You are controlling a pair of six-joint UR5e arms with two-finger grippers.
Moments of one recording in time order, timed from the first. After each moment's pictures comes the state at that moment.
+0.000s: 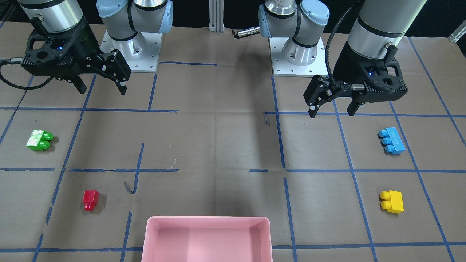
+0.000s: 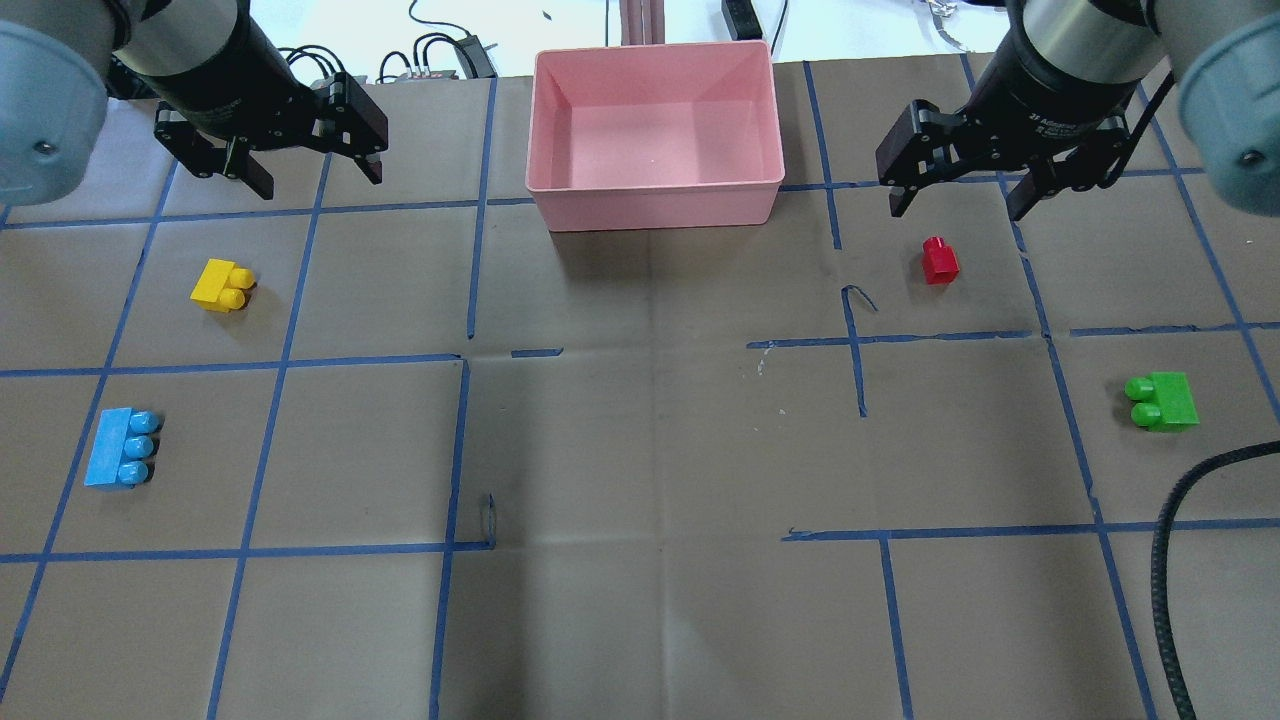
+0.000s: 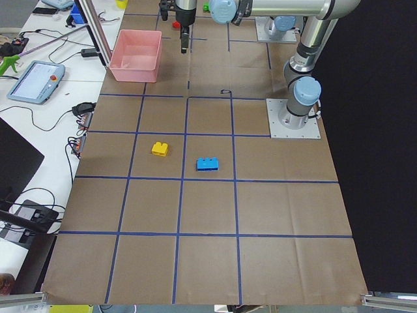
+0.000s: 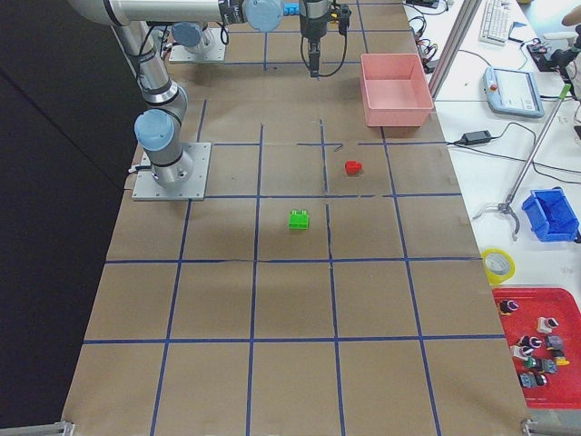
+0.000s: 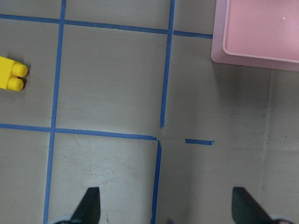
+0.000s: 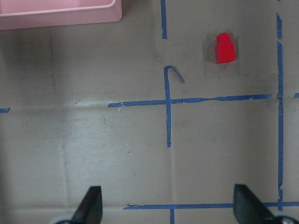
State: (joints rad) left arm -1.52 -1.62 -1.53 -1.43 1.55 -0.04; right arm 1.53 -1.62 1.60 -1.64 -1.50 0.01
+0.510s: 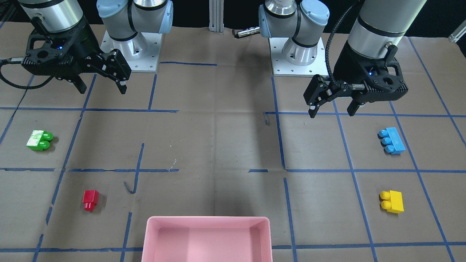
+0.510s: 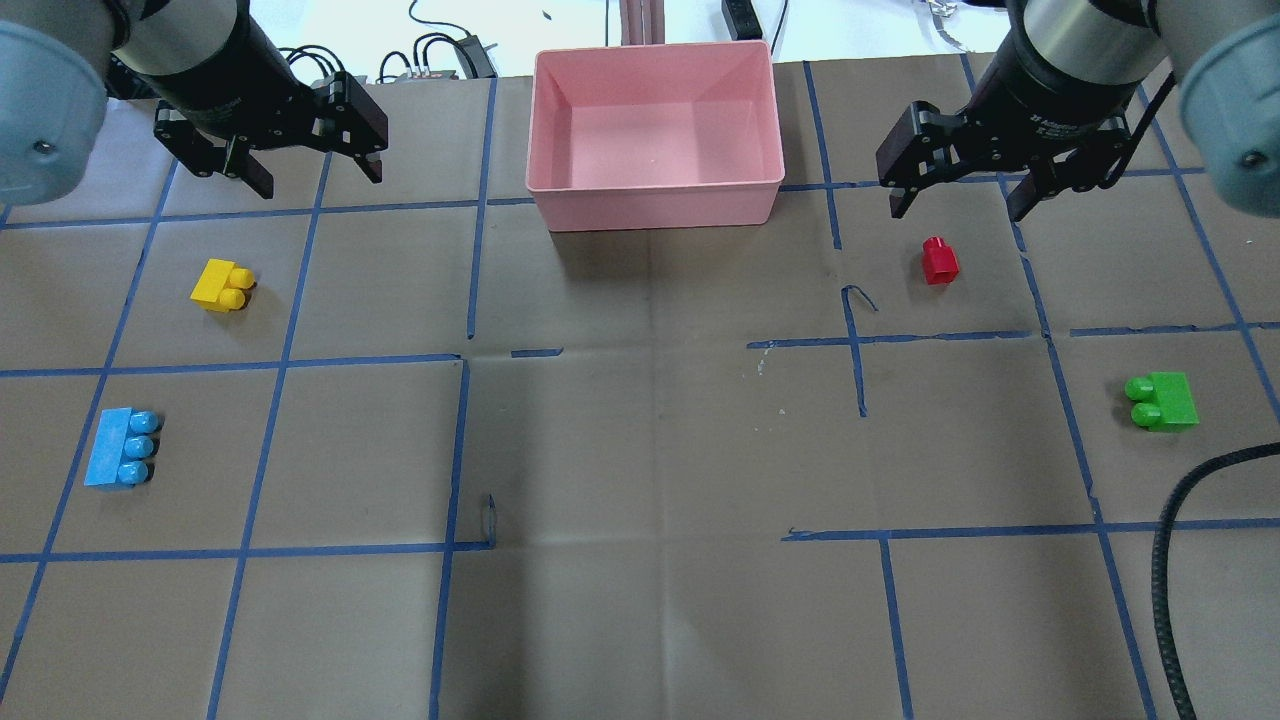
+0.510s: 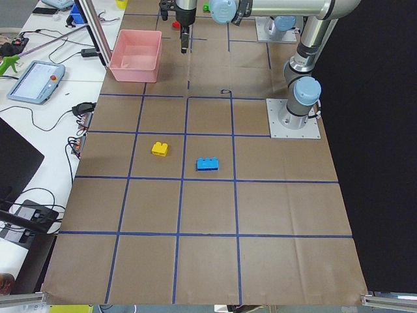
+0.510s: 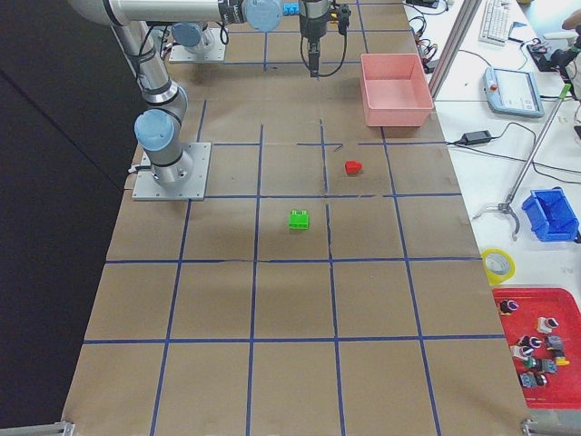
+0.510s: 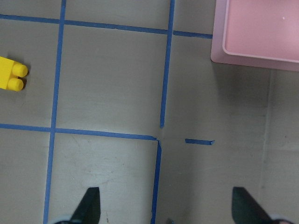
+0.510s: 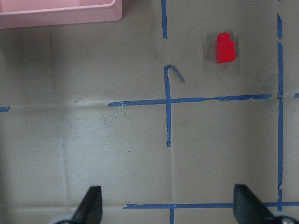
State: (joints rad) left arm -1.52 -1.62 -1.53 -1.43 1.55 -0.04; right arm 1.53 -1.62 1.60 -1.64 -1.50 0.01
